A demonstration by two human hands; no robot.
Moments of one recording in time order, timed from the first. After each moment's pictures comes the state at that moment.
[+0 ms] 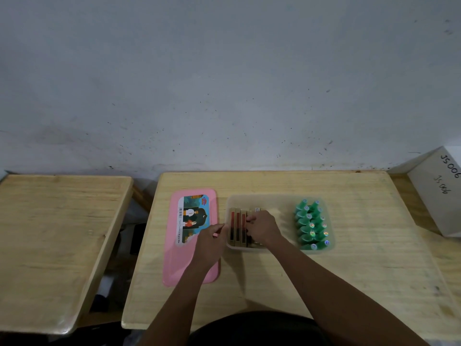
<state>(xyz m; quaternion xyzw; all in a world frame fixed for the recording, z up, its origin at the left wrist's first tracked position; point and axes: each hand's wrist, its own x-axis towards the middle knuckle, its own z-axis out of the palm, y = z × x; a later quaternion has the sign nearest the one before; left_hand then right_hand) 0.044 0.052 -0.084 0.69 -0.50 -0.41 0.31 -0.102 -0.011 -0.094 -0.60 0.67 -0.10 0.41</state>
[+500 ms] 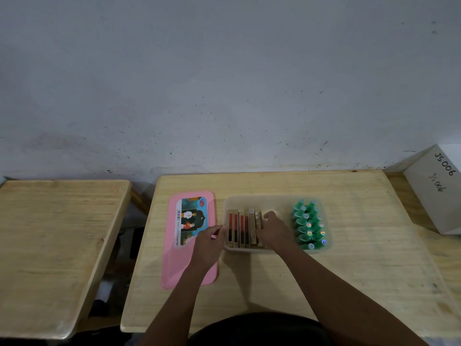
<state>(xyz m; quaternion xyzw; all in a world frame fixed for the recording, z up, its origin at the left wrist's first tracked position) 0.042 0.053 -0.083 0.70 -0.50 -0.40 0.31 -0.133 -0.006 -0.099 -0.56 0.74 -0.04 0.38</state>
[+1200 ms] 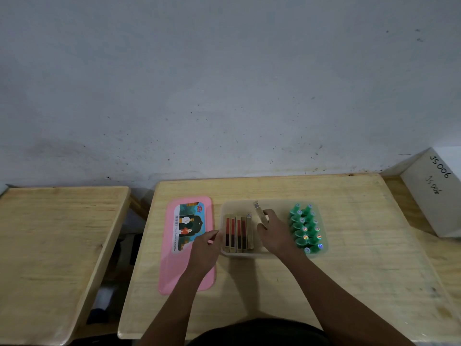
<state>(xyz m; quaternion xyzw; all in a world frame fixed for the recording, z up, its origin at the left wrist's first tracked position) 0.041 0.054 -0.084 0.70 -0.50 -0.40 0.31 -0.147 0.002 -0.085 -0.58 0.68 -0.17 0.41</state>
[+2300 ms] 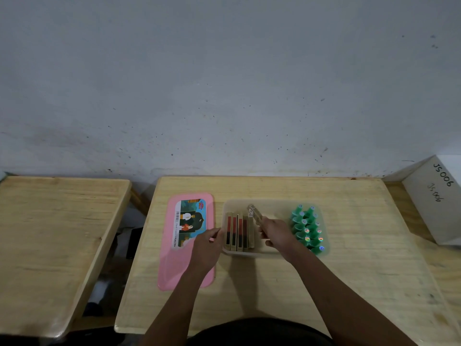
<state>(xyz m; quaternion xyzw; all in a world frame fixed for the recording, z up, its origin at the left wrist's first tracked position) 0.037 0.059 -0.071 0.70 -0.50 -0.40 0.33 -0.146 -0.004 -0.081 -0.37 0.67 -0.23 0.60</state>
